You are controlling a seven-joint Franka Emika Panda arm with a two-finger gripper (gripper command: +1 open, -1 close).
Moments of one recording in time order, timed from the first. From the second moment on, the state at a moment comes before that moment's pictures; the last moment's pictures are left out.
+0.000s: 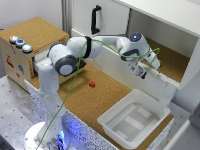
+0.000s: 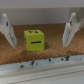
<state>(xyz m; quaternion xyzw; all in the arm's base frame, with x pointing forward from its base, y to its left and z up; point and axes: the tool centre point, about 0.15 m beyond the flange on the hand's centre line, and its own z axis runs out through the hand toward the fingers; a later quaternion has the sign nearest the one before) 0.645 -0.330 0.472 0.94 -0.11 0.31 0.06</state>
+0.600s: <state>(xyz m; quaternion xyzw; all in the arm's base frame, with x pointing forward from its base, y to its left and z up) 0.664 -0.335 0.464 0.95 -0.06 0.30 0.00</state>
